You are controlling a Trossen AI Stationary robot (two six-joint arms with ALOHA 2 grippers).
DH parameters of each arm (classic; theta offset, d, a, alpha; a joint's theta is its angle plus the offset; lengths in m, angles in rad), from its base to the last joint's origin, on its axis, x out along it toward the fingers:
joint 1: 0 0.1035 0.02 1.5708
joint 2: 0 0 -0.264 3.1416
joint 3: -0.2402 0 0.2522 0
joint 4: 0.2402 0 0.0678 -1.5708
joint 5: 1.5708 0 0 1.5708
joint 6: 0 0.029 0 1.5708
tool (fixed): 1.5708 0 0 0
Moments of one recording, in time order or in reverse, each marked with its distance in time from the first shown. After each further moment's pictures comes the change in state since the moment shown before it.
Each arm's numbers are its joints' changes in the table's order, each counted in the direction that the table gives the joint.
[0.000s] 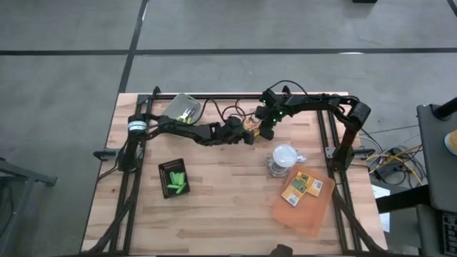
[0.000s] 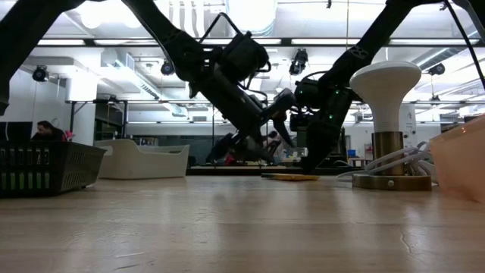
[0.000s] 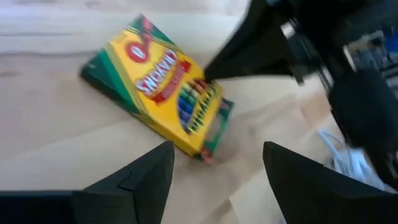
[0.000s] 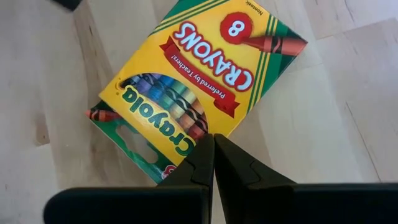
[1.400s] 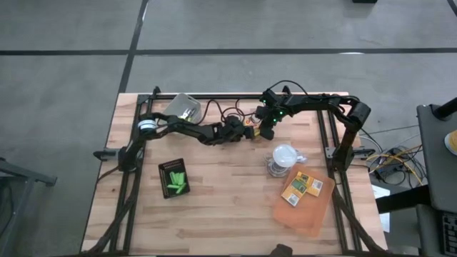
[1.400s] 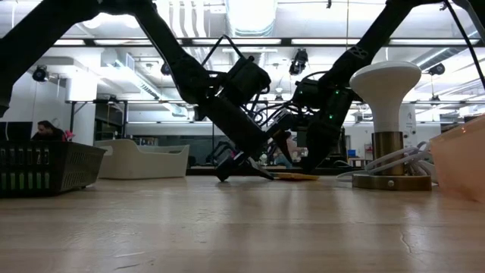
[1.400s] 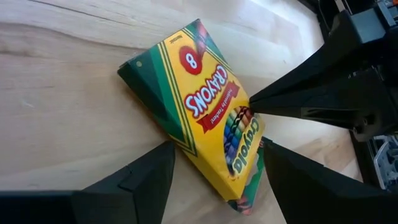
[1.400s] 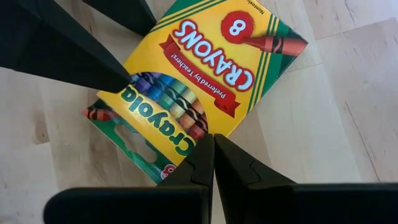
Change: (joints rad) left arm 0.045 -0.123 -0.009 -0.126 -0.031 -0.198; right arm -0.001 0.001 0.000 0.005 -0.001 -0.008
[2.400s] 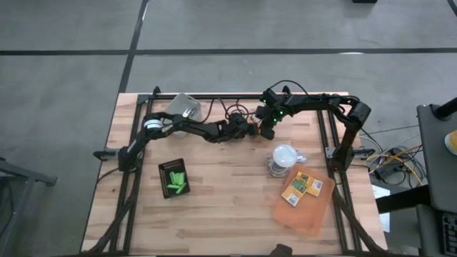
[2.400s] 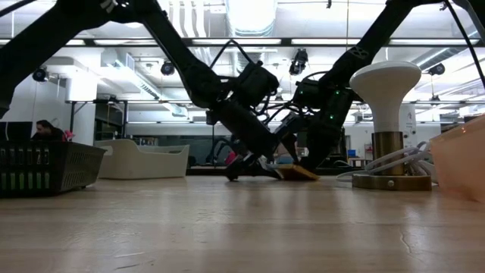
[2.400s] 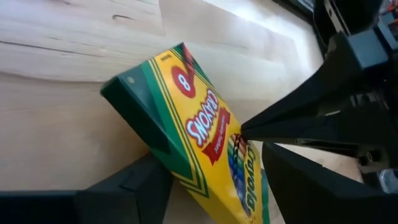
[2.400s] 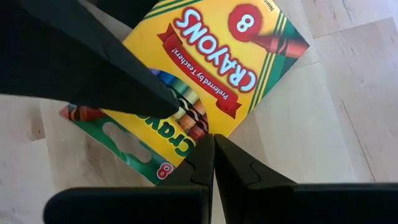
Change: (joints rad) left arm 0.016 -0.073 -0.105 0.004 -0.018 0.043; right arm 0.000 0.000 0.001 -0.003 0.000 -0.014
